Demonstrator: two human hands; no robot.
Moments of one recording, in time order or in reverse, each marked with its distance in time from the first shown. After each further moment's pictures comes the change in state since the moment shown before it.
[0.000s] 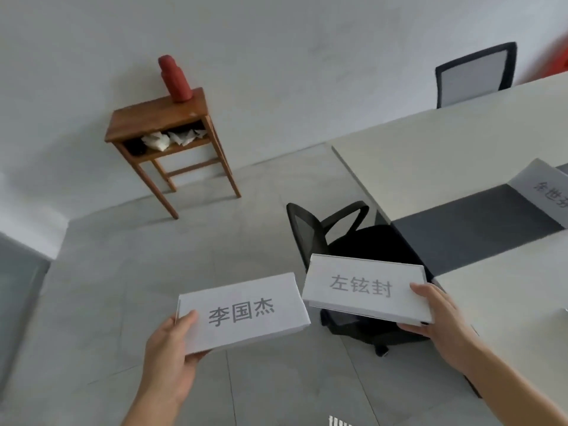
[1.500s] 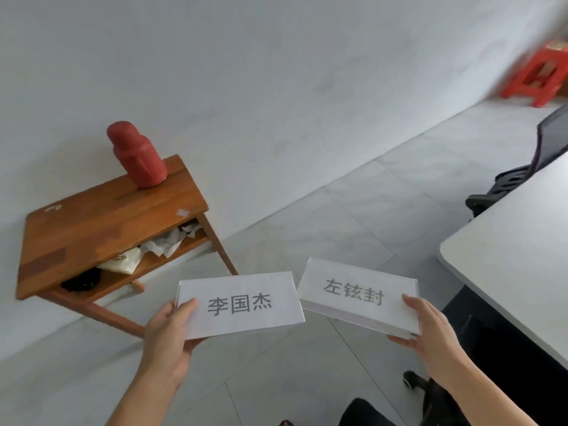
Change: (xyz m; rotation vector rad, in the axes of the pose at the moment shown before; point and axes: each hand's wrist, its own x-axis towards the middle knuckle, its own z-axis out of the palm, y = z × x) left_hand 0.725 0.350 0.162 0.166 -0.250 -0.023; right_hand 0.464 -0.226 0.508 0.182 0.310 0.043
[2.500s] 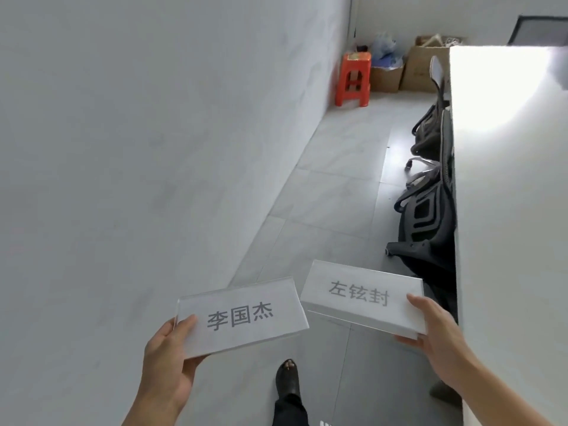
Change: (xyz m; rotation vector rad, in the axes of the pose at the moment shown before) left_hand 0.371 0.137 0.581 0.178 -0.514 -0.080; right_hand 0.420 -0.285 -0.048 0.358 0.455 -0.153
